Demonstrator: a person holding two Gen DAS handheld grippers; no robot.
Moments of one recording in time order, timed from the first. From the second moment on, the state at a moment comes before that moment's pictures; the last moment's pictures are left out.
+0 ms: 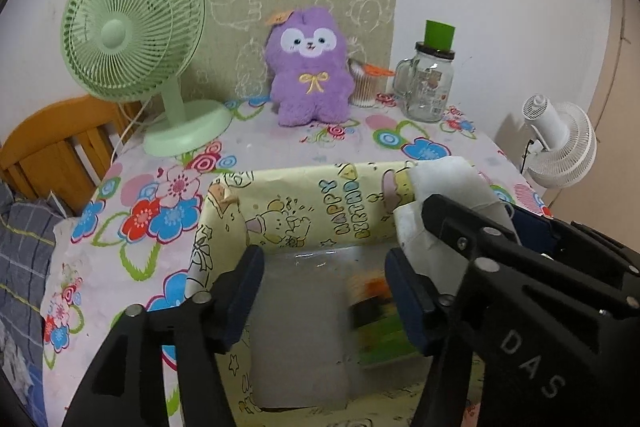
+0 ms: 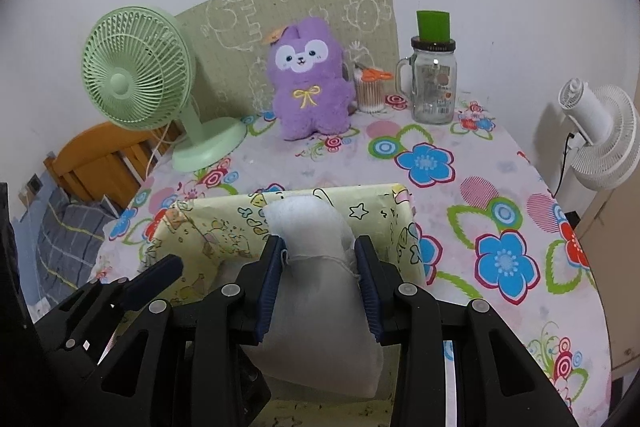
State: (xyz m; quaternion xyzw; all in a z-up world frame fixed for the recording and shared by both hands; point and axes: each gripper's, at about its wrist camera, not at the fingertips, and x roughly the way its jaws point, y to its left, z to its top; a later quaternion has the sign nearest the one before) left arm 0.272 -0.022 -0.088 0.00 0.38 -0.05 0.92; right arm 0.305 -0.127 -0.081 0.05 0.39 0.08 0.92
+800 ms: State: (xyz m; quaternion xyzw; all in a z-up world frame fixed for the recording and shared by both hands) left arm 0.253 -0.027 -0.068 0.02 0.35 -0.06 0.93; right arm 0.288 -0.125 -0.069 0.04 0.37 0.06 0.93
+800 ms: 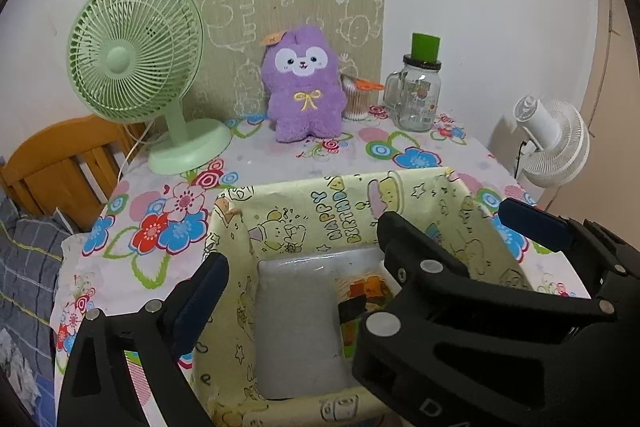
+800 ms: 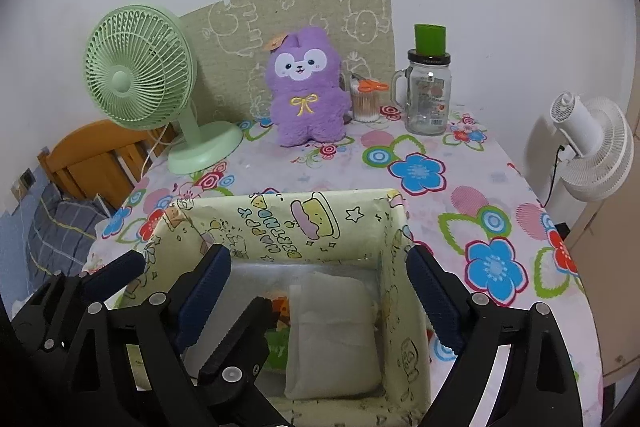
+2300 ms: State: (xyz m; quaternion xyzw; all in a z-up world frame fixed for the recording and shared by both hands) left arm 0.109 -0.040 -0.021 -0.01 0.27 -0.05 0.96; right arm 0.136 -0.142 0.001 0.02 0.27 0.05 0.96
